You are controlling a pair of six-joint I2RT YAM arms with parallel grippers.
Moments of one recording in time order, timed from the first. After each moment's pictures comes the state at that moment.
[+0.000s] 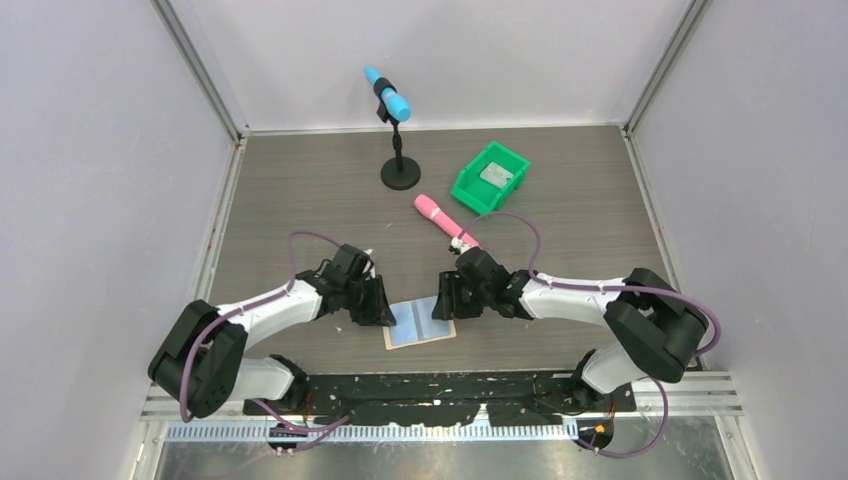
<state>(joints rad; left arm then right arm) -0.58 1.29 0.53 -0.30 0.32 -0.74 0.87 1.48 0.65 -0.04 -0.16 0.73</state>
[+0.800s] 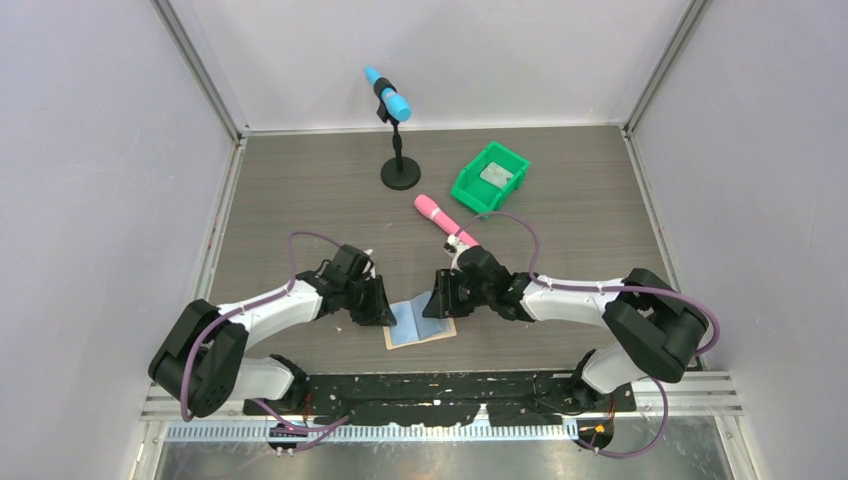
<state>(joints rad) -0.58 1.29 0.53 -0.28 0.32 -0.74 0.86 1.48 0.63 0.11 -0.26 0.77</state>
